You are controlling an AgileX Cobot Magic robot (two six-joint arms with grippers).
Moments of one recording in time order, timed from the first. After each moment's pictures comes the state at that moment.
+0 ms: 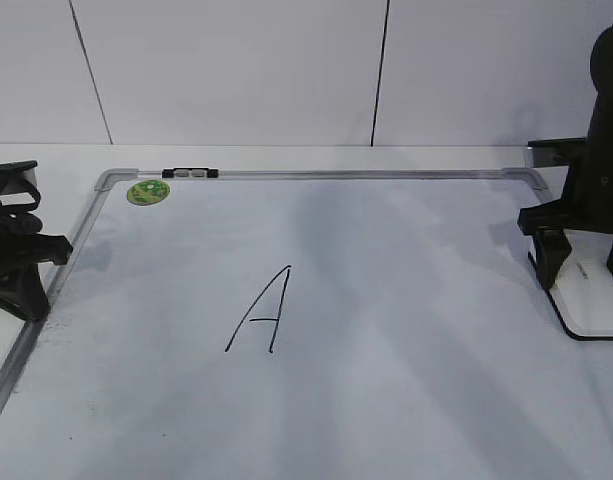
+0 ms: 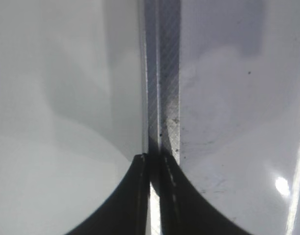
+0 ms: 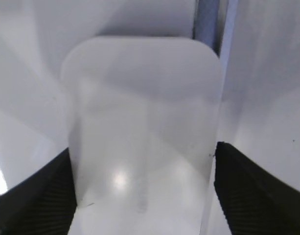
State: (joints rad) left arm -0.08 1.87 -1.11 -0.24 0.82 0.09; right arm 0.04 2.03 -1.50 -0.08 1.21 0.06
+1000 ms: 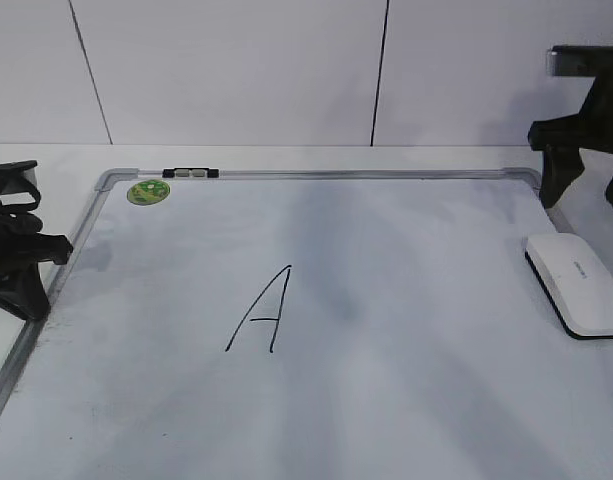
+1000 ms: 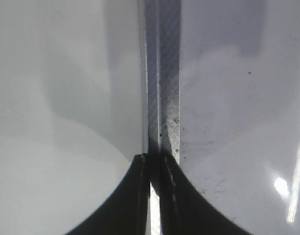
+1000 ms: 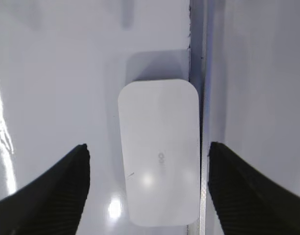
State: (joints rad) left arm -0.08 1.87 -1.11 -0.25 0.82 0.09; right arm 0.04 1.89 -1.60 -0.01 1.22 0.06
